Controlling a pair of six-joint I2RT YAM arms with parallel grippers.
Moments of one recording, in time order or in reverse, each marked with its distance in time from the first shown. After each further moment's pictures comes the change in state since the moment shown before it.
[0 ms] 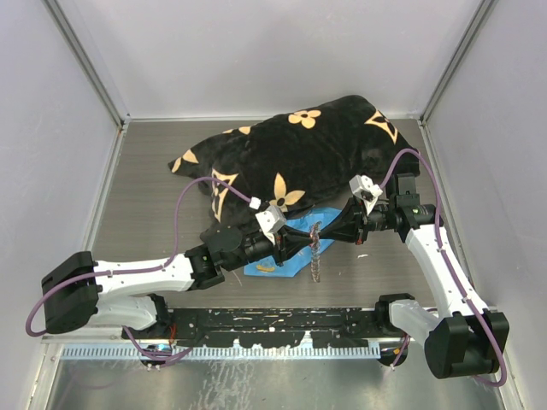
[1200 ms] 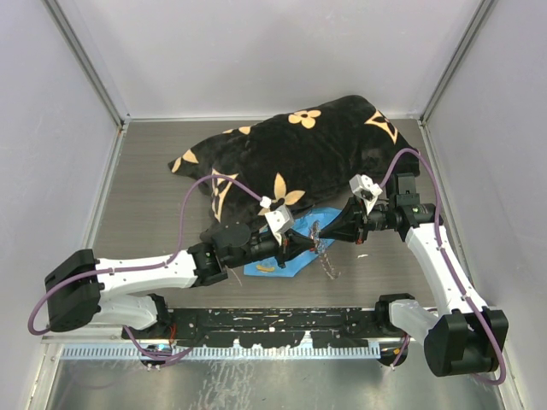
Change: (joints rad) left arm 0.000 0.028 0.060 -0.126 0.064 0.008; right arm 0.000 0.011 0.000 -0.008 0.004 -0.007
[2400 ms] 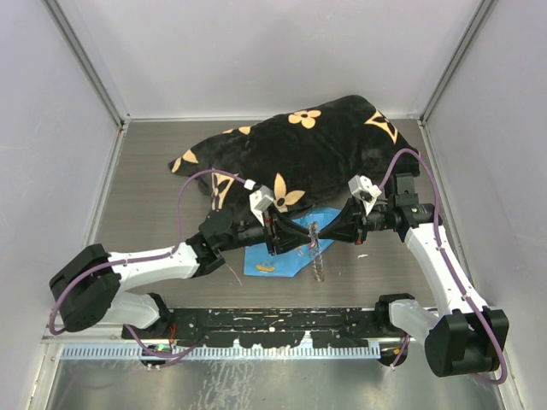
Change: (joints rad) left arm 0.199 0.040 -0.089 0.327 0.319 -0.307; right arm 0.009 0.000 0.000 0.000 -0.001 -0.018
